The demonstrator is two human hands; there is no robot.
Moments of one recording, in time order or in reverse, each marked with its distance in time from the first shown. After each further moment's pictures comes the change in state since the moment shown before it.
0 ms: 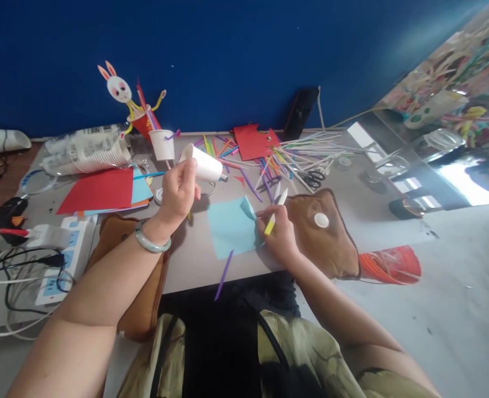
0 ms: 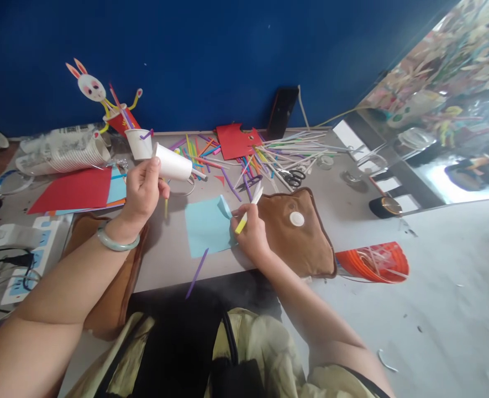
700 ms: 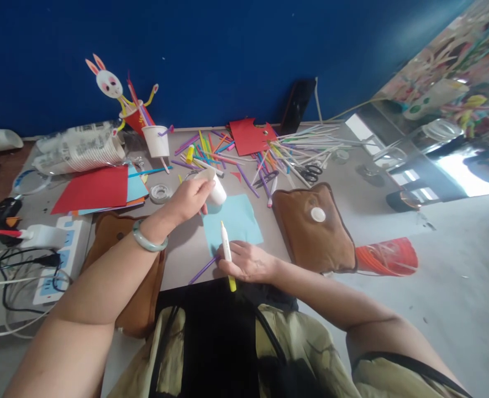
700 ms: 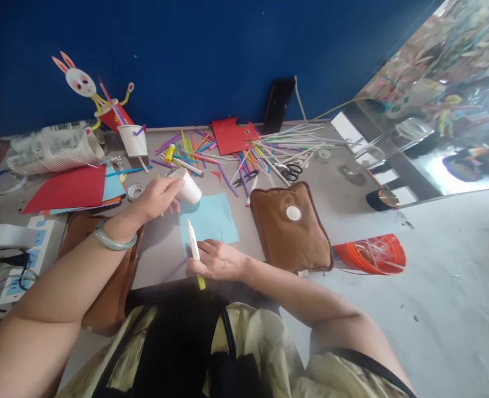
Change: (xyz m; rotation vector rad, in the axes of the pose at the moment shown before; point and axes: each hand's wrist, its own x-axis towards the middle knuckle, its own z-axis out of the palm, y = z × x) left_hand -0.008 -0.013 0.007 0.105 -0.533 -0.167; right_hand -0.033 -0.024 0.020 -0.305 -0.474 -1.090
